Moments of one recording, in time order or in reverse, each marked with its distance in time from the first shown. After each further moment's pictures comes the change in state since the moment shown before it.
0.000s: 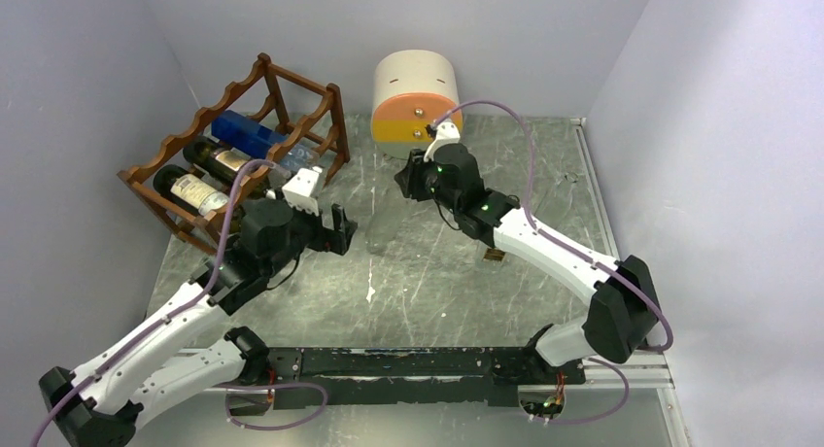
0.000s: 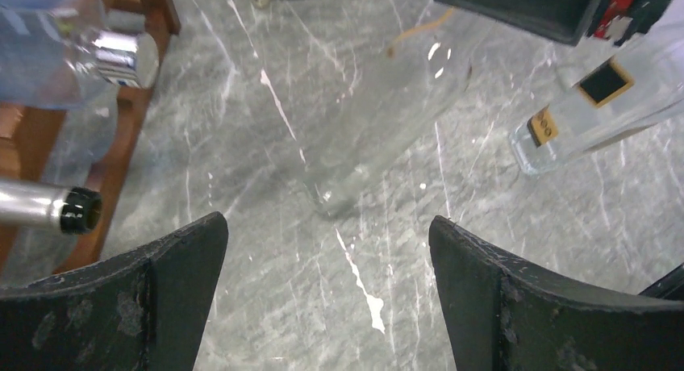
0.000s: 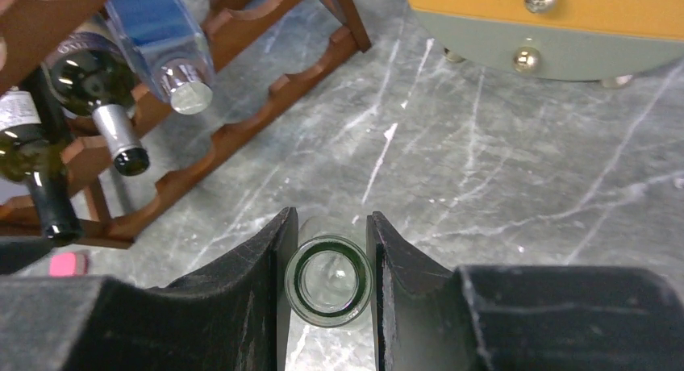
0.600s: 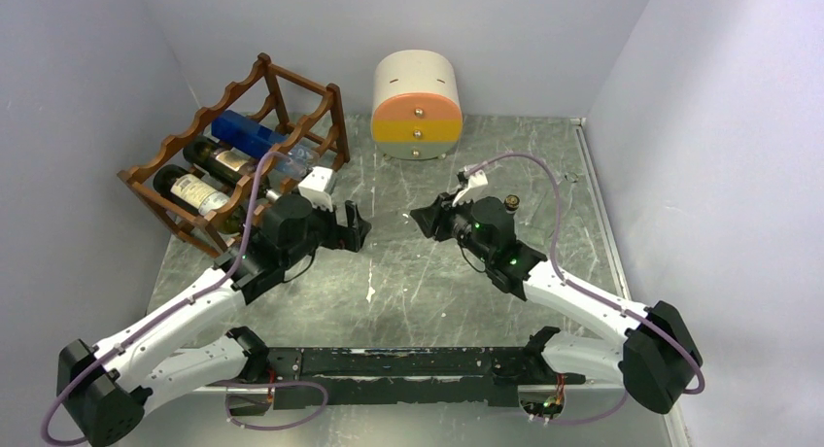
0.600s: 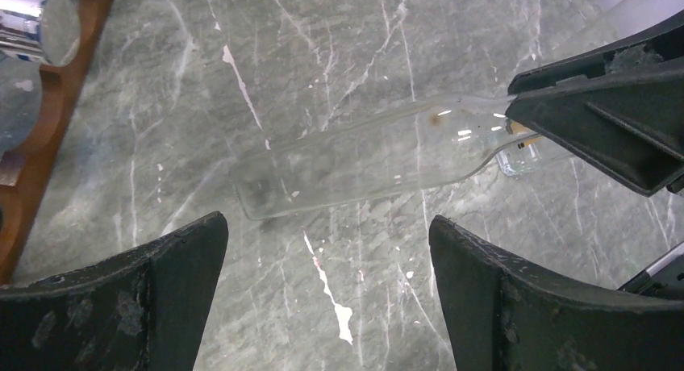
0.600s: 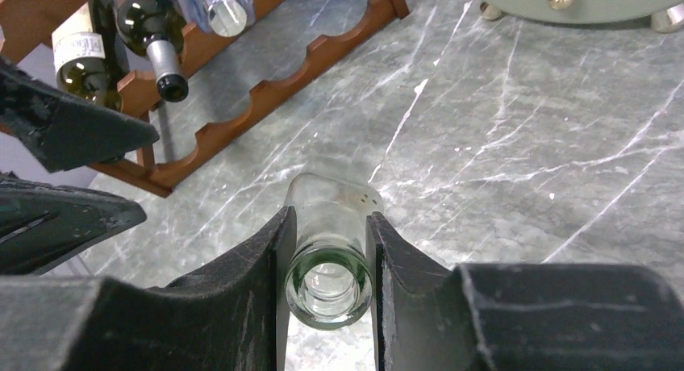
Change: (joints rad) left arm 0.000 0.134 -0.045 0.104 0.047 -0.100; right arm -0.002 -0.316 -0.527 0.377 -0.089 0.051
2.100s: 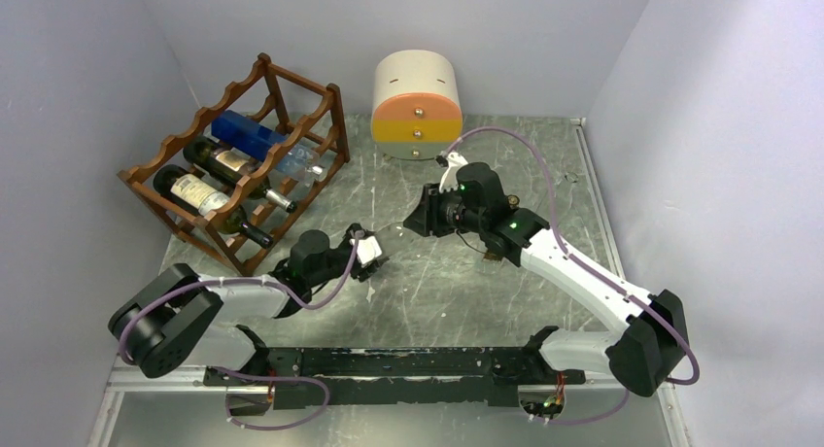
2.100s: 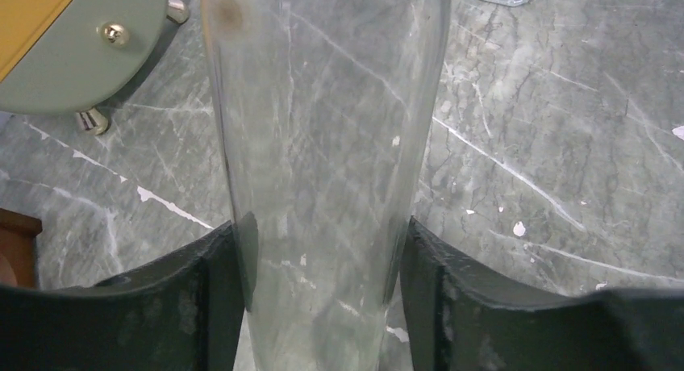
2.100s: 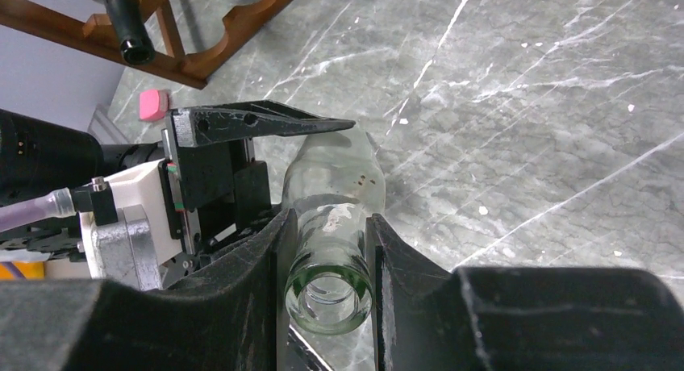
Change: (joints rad) left arm -0.018 0.422 -0.447 1.021 0.431 0.750; right arm -0.032 0.110 0.354 -0.571 -0.277 0.022
